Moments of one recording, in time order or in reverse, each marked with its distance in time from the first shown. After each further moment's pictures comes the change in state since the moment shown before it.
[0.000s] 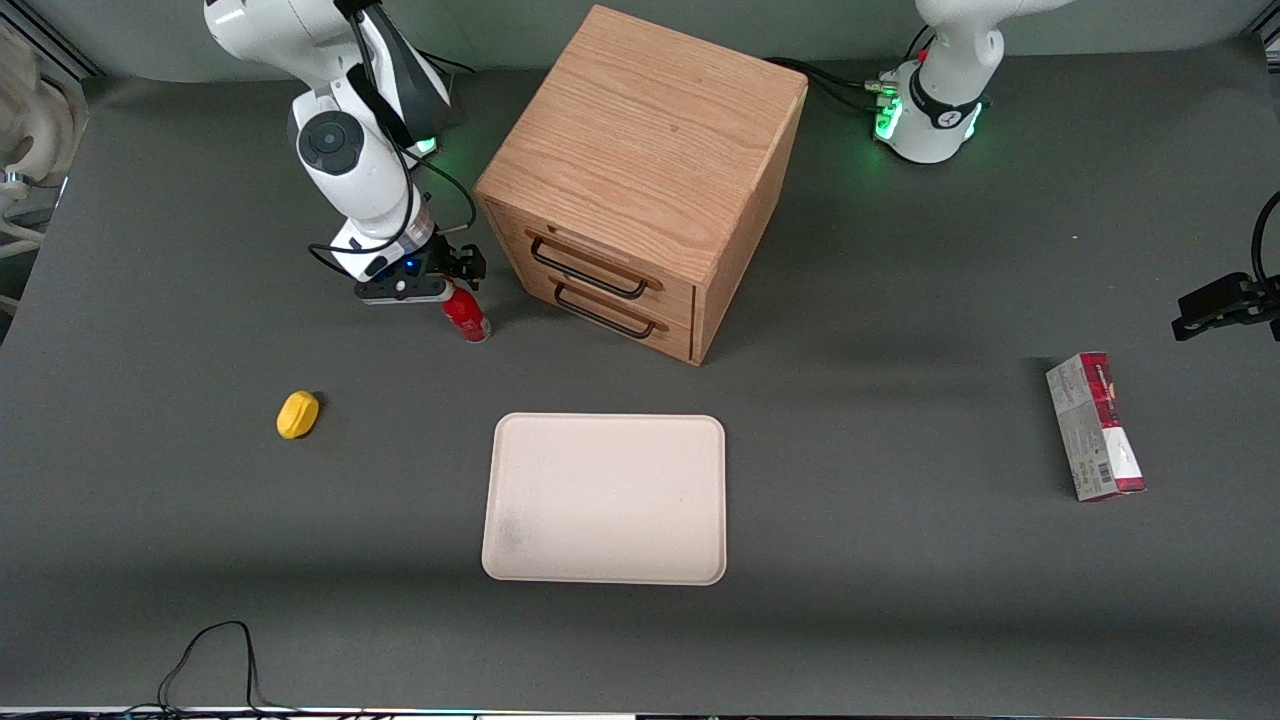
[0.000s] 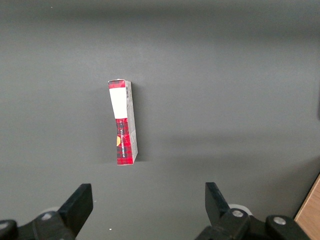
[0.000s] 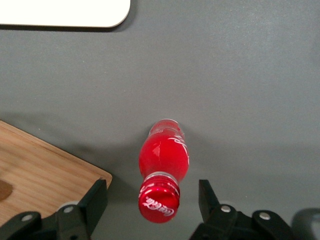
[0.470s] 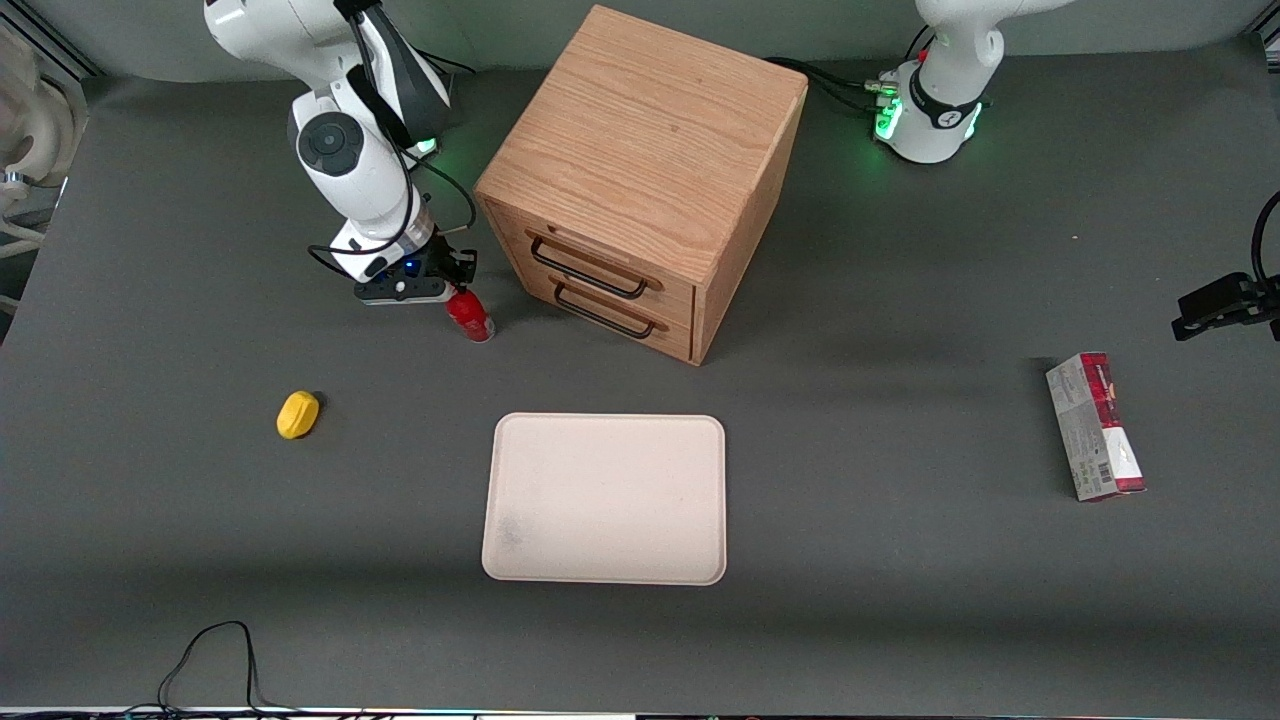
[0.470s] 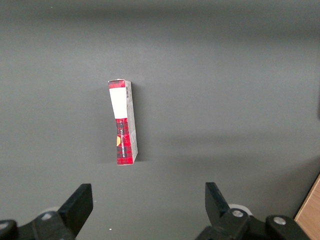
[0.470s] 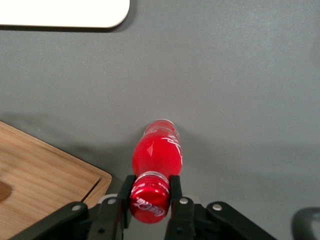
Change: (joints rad) arm 0.001 0.001 -0.003 0.001 0.000 0.001 0.000
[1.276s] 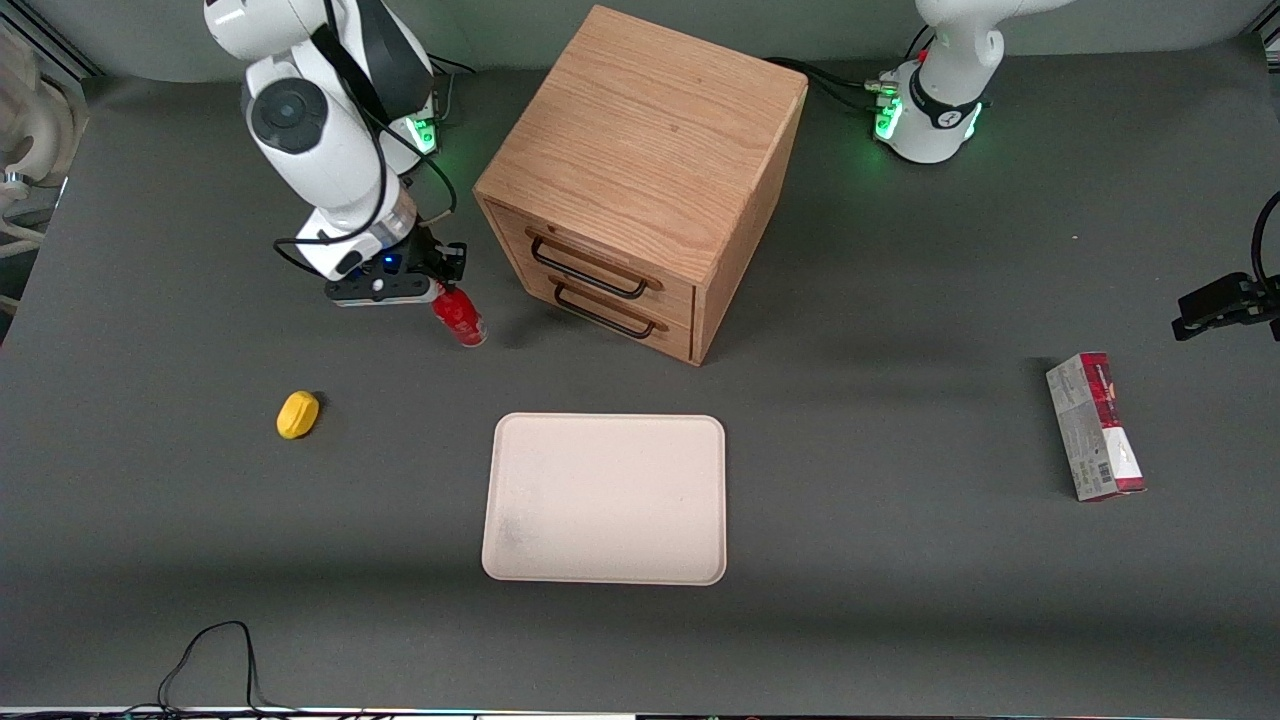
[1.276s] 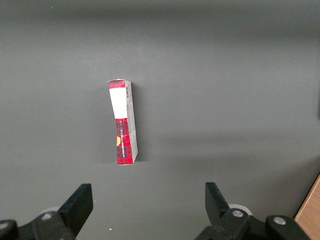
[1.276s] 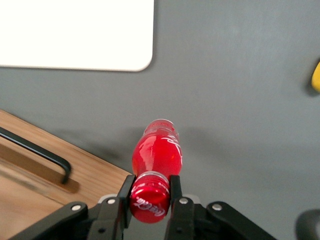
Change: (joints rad) arm -0.001 0.015 -0.023 0.361 -0.013 -0.333 -0.009
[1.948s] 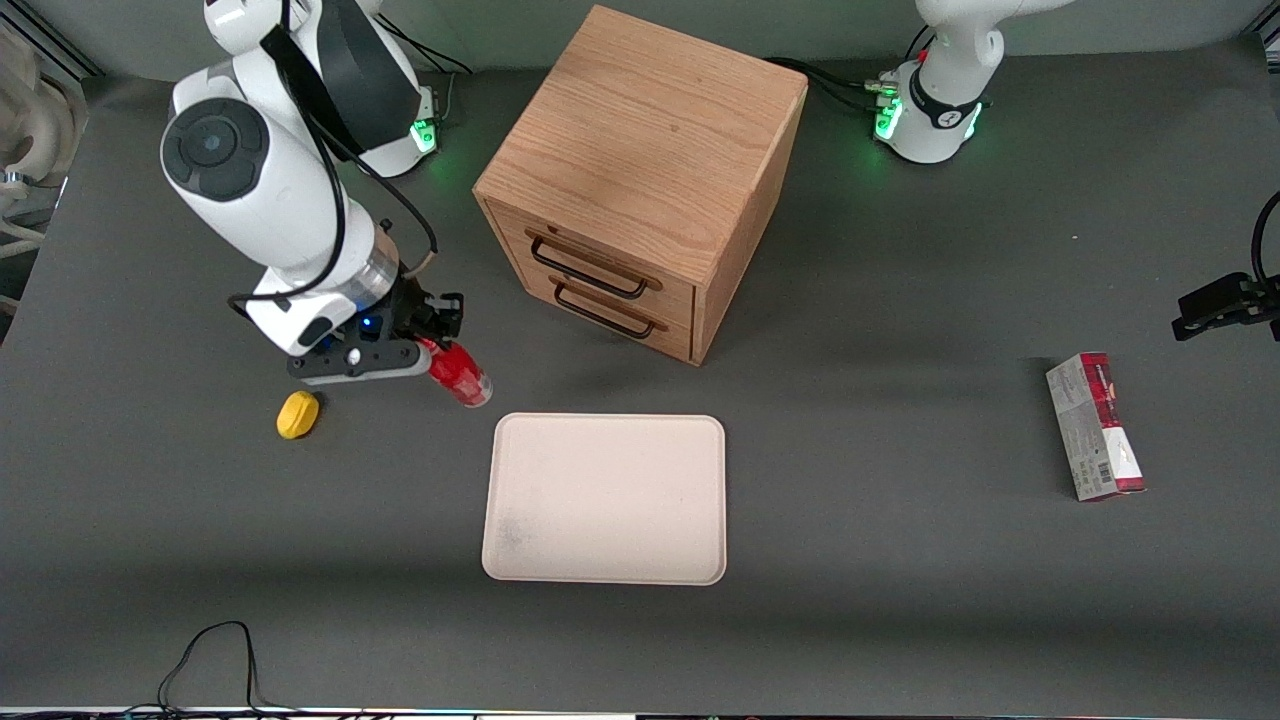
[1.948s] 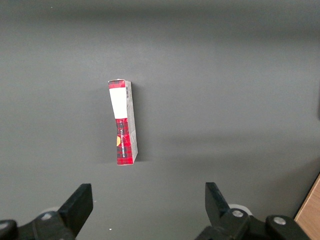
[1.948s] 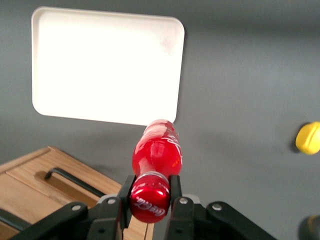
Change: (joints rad) arm -0.004 0.390 -0.015 0.713 -0.012 -0.319 -0.067
